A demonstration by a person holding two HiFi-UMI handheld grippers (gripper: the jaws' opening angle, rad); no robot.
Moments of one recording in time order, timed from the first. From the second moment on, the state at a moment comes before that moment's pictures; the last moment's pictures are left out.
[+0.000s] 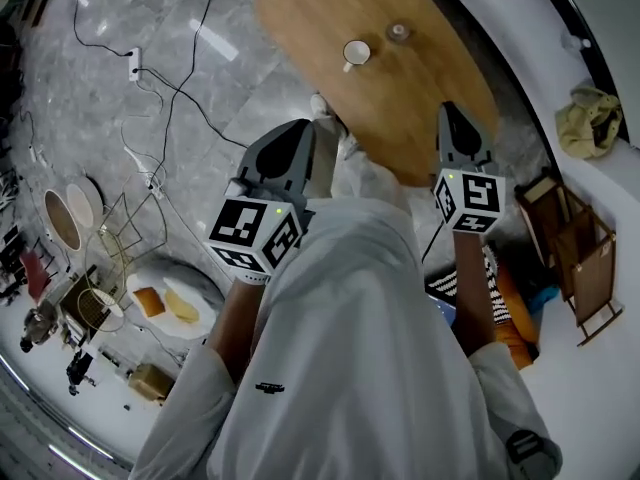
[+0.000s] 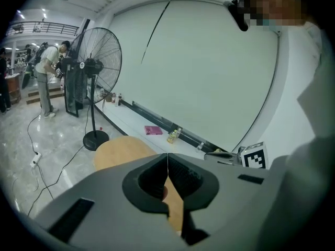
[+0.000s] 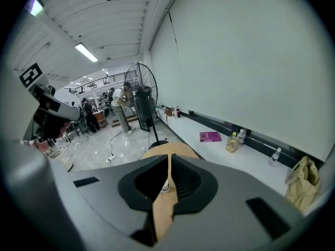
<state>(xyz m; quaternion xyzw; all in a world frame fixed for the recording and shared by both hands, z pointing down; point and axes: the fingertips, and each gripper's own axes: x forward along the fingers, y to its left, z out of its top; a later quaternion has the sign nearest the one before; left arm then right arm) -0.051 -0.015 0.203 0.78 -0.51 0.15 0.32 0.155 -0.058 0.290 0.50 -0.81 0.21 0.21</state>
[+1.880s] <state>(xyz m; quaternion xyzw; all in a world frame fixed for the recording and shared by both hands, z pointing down) -0.020 -0.133 0.405 0.81 -0.38 0.22 0.39 0.103 -0.180 0.488 0.46 -0.82 0.22 0.25</state>
